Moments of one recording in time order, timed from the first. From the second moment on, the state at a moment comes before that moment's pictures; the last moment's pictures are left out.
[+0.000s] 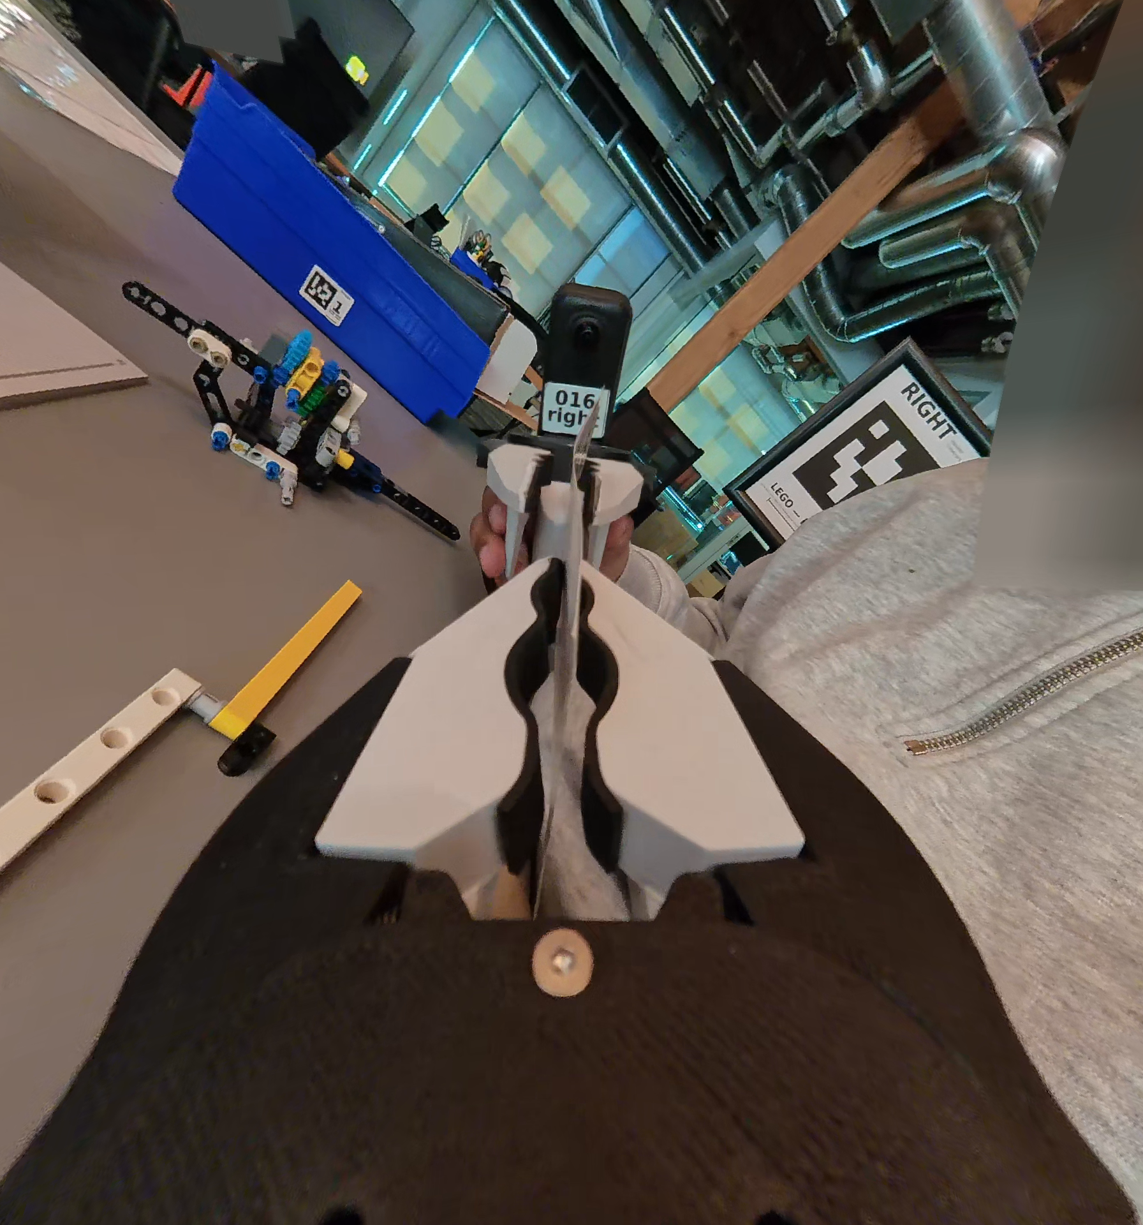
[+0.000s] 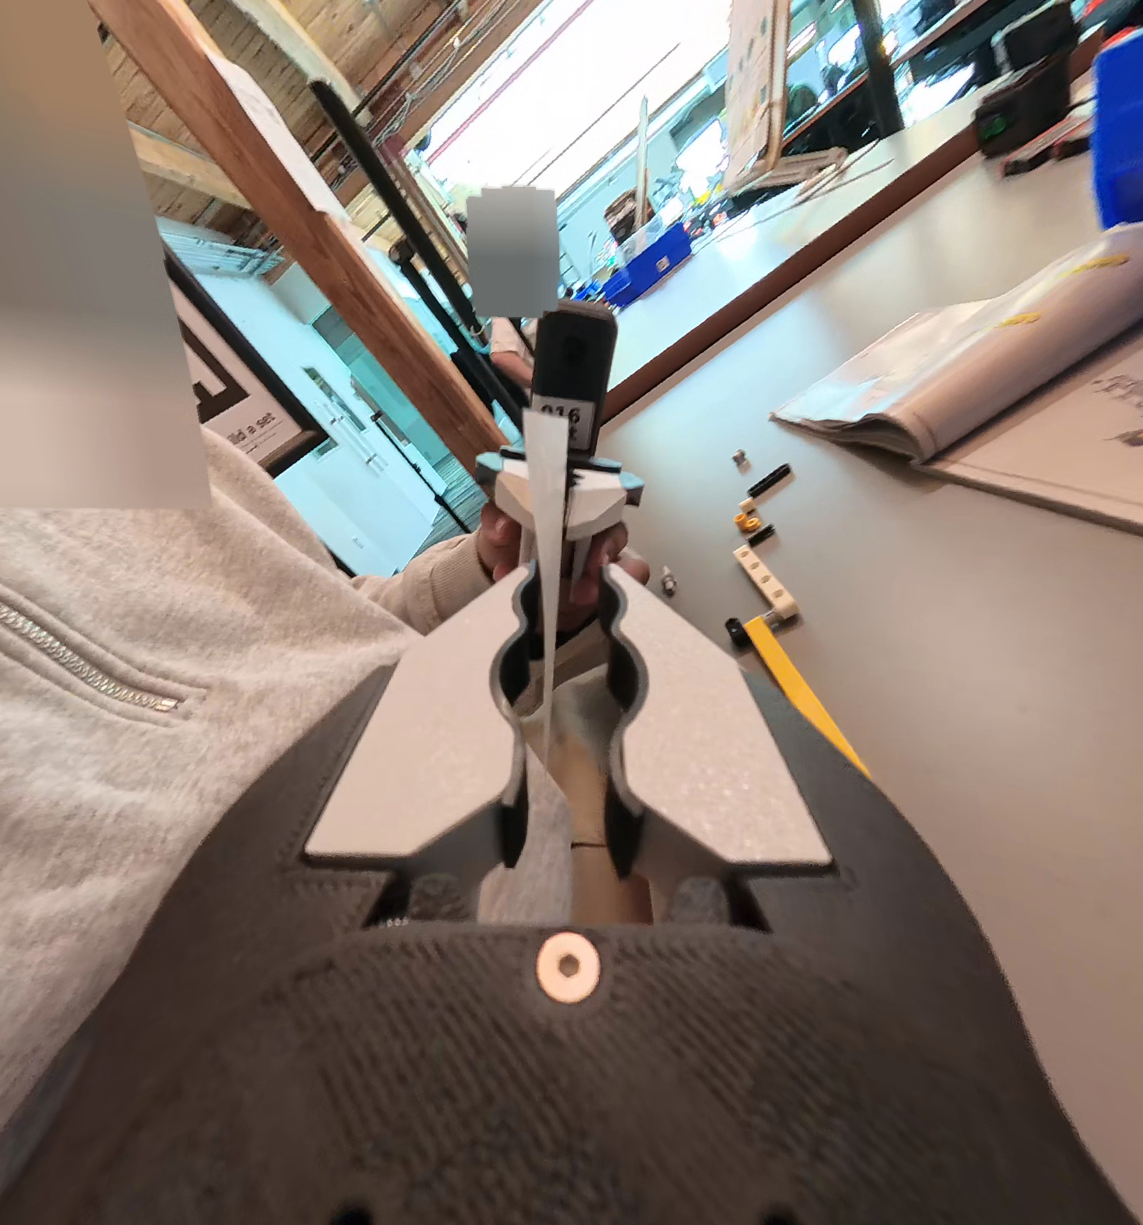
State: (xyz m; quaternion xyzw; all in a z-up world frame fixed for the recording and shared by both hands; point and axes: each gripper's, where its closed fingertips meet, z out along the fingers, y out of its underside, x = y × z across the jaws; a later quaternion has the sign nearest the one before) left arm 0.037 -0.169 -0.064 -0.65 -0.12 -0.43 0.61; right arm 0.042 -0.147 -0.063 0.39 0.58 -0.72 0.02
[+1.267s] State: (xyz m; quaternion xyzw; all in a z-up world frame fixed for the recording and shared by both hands) left arm 0.045 -0.172 -0.063 -0.64 -0.11 -0.47 0.59; right arm 0.044 -0.145 -0.056 0.39 0.54 -0.74 0.06
